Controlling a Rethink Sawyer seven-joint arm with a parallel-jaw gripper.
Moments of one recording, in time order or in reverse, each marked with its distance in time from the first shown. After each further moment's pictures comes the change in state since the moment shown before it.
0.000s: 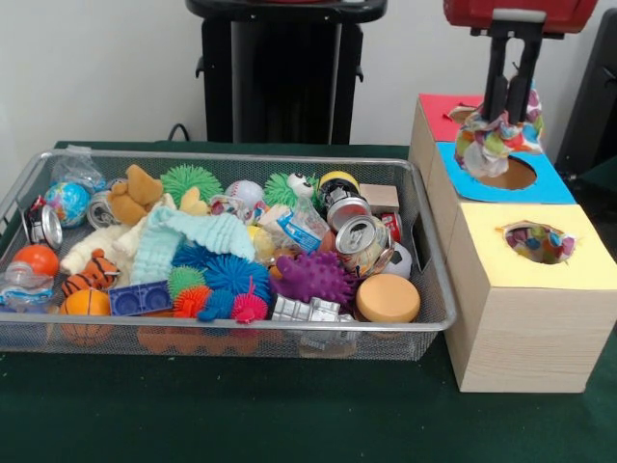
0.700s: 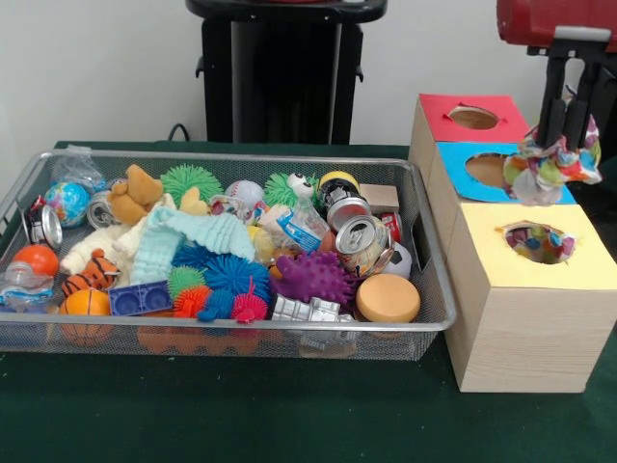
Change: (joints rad) arm 0.097 0.105 -0.097 -0.156 0.063 0.000 0.000
